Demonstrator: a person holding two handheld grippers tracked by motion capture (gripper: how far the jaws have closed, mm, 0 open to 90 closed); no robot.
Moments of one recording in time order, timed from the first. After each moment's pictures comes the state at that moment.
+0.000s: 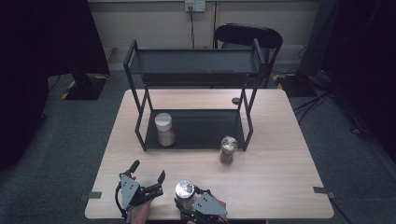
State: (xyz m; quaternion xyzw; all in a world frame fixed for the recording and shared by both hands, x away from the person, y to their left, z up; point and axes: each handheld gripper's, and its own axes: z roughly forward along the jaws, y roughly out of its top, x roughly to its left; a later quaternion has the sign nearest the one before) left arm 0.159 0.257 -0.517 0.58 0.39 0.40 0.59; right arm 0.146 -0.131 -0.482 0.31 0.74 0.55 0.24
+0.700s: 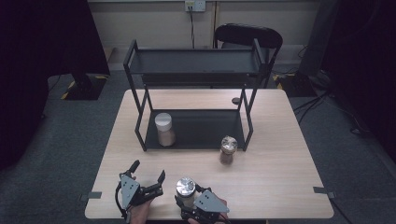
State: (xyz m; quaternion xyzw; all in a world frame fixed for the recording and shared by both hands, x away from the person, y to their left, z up) left arm 0.159 0.257 -0.516 0.58 0.39 0.40 0.59; right arm 0.150 -0.133 -0.477 0.32 0.73 0.56 0.23
